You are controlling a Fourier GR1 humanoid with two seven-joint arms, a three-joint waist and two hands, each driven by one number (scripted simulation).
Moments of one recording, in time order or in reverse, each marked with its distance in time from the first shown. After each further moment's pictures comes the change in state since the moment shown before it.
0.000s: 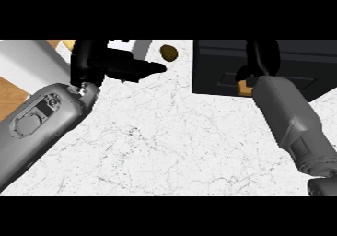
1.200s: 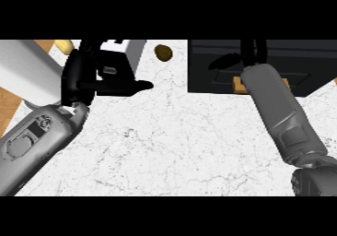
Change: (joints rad) left arm 0.170 0.024 0.031 -0.092 -0.047 0.001 -0.044; right arm -0.104 0.077 -0.331 0.018 -0.384 0.181 -0.361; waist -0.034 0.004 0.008
